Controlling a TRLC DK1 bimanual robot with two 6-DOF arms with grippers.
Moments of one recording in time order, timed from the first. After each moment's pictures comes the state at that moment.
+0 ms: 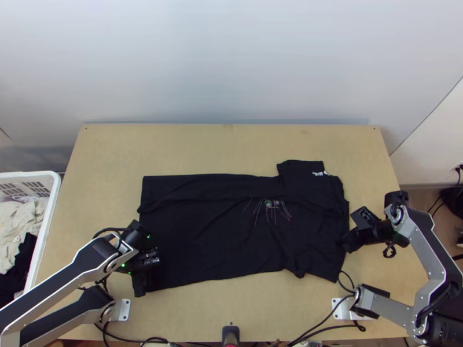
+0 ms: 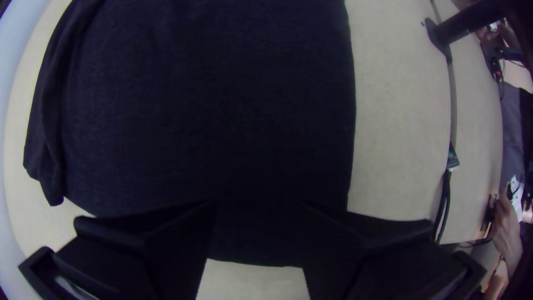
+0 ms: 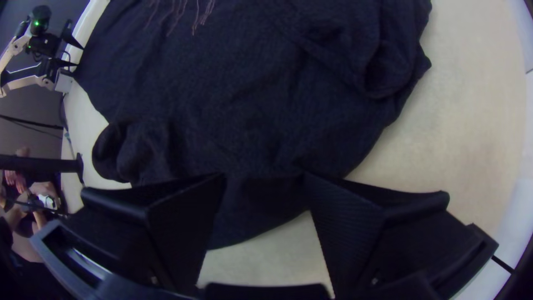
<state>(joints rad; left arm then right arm) -0.59 0.99 0.54 -0.92 0.09 0.67 -0.30 1.28 0.70 -0.96 -0.41 -0.85</state>
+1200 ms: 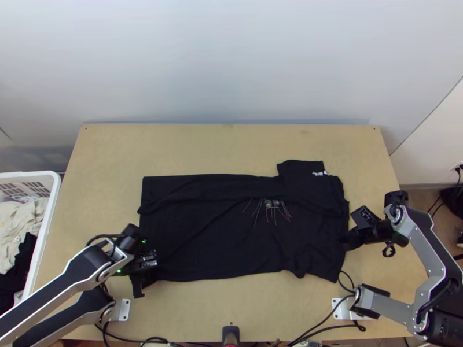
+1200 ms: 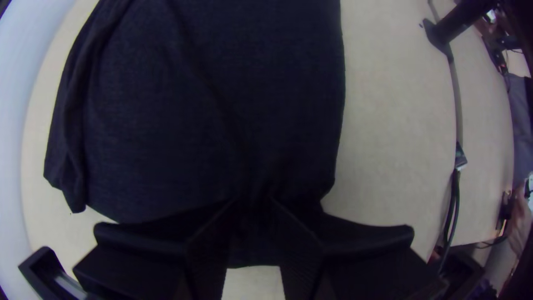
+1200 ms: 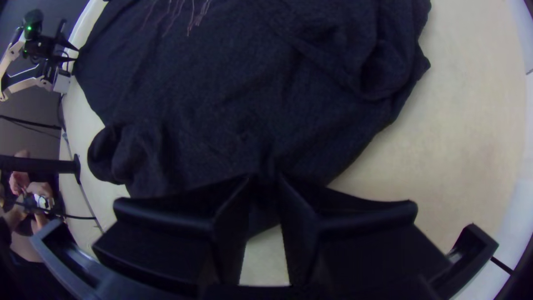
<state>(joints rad) -0.61 0.87 0.51 -0.90 0.07 0.68 -0.31 1.30 0.69 -0.93 -0.41 -0.86</state>
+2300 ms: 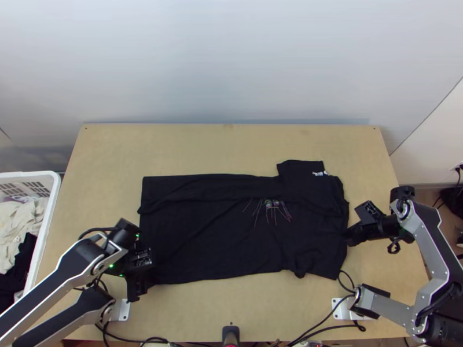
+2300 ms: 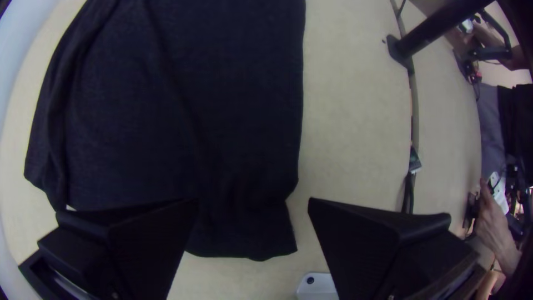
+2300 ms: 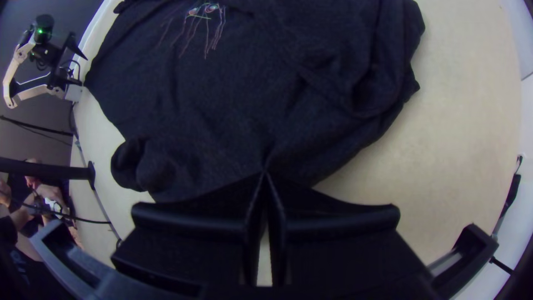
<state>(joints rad) -0.54 0.89 0.60 -1.07 0.23 0.73 -0.32 1.28 0.77 -1.04 -0.46 -0.86</state>
